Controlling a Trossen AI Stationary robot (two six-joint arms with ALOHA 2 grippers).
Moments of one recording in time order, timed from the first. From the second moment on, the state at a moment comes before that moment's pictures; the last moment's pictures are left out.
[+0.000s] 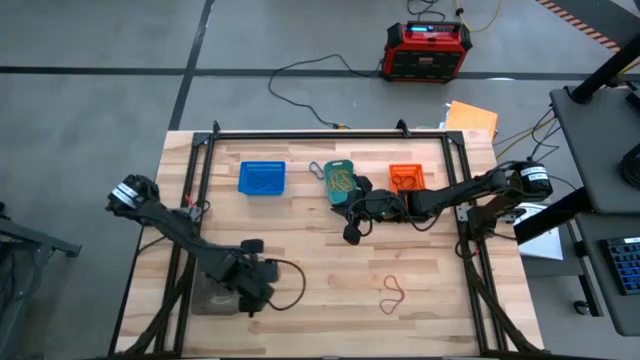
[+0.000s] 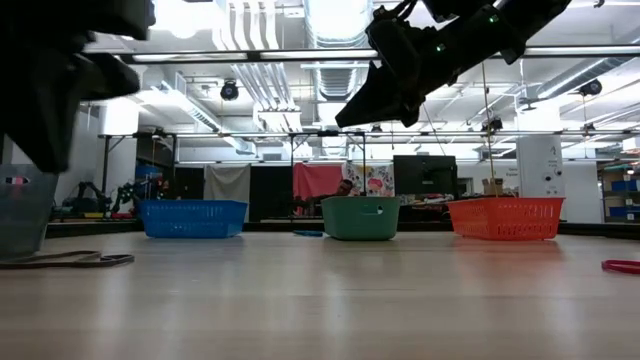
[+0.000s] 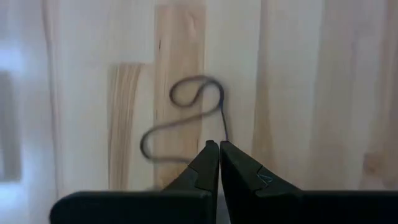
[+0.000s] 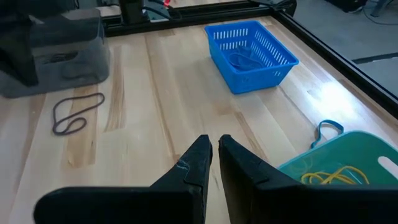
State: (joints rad) left arm -0.62 1.60 1.07 -0.88 -0.22 -0.64; right arm 0.04 1.54 0.83 0.24 0.25 0.14
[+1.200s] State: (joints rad) left arm -0.54 1.65 1.05 -0.83 -0.21 -0.50; right arm 0.07 1.54 0.83 0.21 0.23 0.16
